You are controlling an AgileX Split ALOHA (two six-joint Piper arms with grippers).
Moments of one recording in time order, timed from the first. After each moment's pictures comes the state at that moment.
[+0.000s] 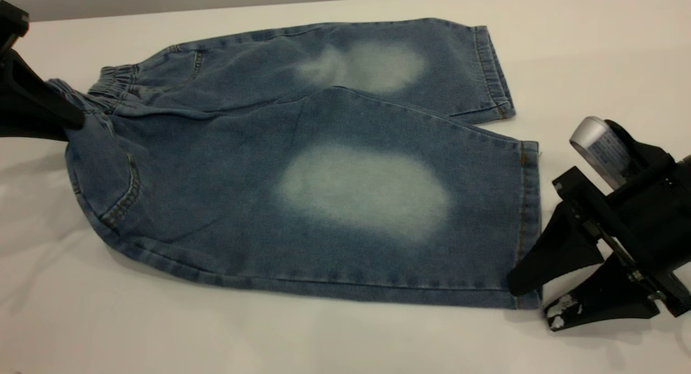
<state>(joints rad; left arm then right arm) 0.27 1.83 -0.79 -1.08 0.73 0.81 0.05 2.22 -0.60 1.42 0.83 -1.14</state>
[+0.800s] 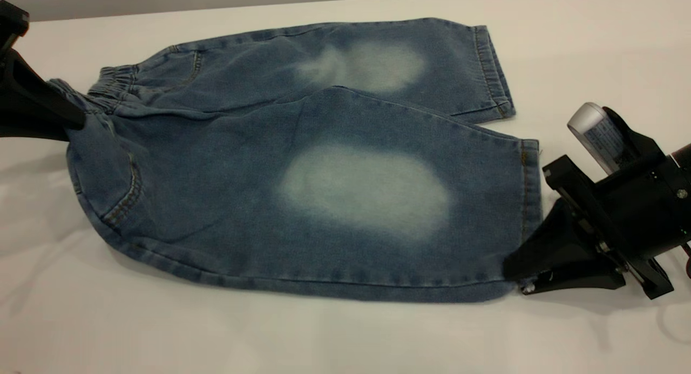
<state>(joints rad) 0.27 1.83 -0.79 -1.08 0.74 0.81 0.05 2.24 -0.61 1.60 0.81 -1.31</state>
